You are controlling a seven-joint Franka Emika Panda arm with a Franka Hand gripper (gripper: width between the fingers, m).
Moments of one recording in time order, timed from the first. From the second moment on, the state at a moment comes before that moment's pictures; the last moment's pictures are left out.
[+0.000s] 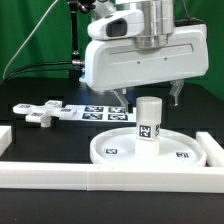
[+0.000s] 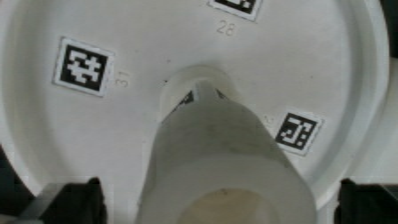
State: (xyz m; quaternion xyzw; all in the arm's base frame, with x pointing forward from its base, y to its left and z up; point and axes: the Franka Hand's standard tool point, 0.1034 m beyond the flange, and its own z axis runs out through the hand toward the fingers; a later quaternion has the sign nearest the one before) arm 0.566 0.039 0.085 -0.99 -0.16 -0.02 0.05
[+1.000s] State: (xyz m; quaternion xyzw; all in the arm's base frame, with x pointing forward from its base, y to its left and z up) arm 0.561 0.046 0.077 -0.85 -0.52 -0.03 0.02
